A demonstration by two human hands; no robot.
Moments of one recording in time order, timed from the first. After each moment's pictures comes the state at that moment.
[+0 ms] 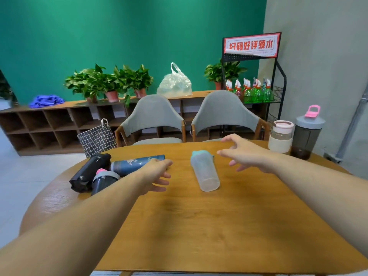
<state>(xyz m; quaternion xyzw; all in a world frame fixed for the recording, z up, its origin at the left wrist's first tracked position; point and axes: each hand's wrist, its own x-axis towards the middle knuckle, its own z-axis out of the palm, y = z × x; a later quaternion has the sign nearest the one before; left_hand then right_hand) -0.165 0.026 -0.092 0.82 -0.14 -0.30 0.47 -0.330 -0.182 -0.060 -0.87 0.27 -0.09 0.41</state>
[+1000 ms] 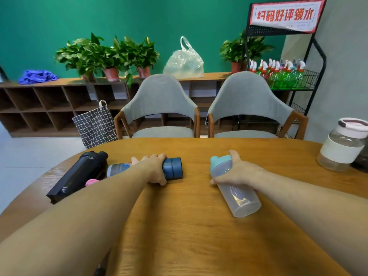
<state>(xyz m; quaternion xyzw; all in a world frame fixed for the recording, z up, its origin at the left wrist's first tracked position) 0.033 -0.027 -0.163 0.93 -0.34 -0.13 -0.03 -0.149 -0.199 -0.154 -0.87 0.42 0.10 0.22</state>
